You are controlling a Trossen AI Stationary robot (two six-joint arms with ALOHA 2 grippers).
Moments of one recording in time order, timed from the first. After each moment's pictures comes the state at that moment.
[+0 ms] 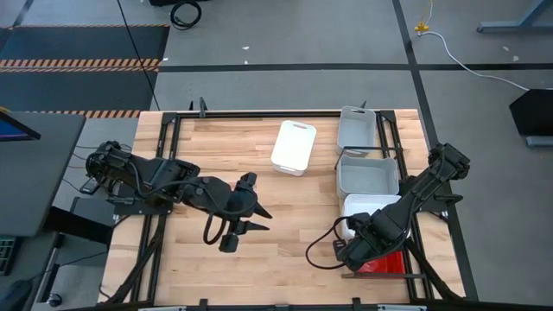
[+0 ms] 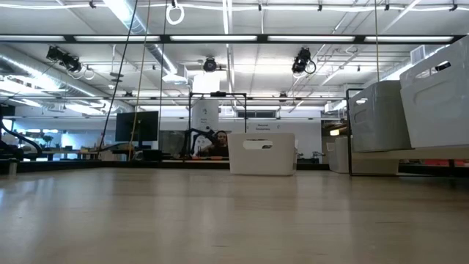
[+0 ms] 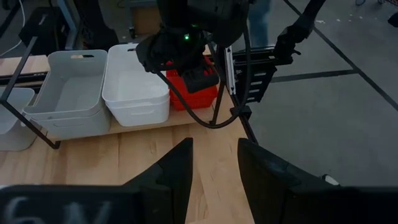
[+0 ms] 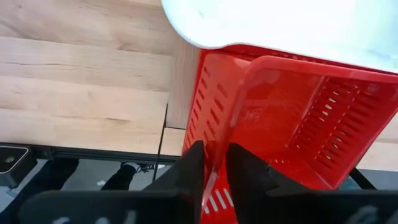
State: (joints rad) left arm -0.40 1.53 1.77 -0.73 -0.13 -0.14; right arm 0.71 1.64 1.44 -1.28 -0.19 2.17
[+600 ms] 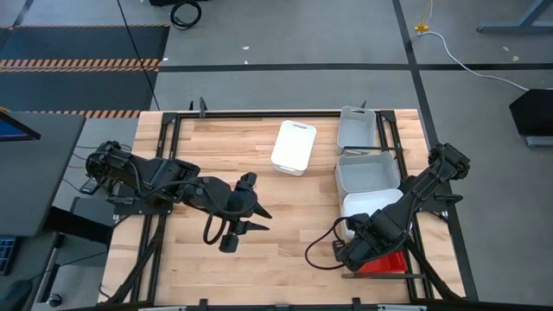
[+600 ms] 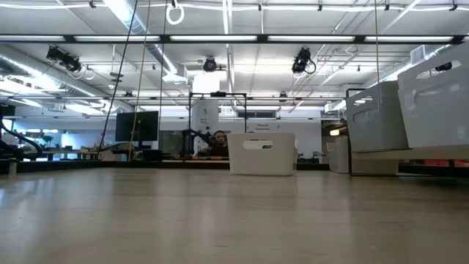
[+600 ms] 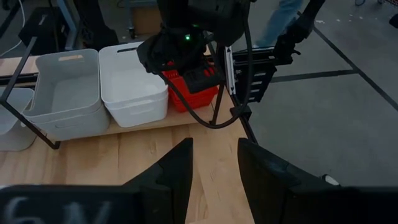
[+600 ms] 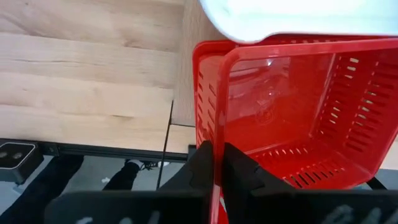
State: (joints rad) left arm -0.40 1.53 1.77 -0.73 -0.13 -0.14; right arm 0.71 1.64 1.44 -1.26 -0.18 2.18
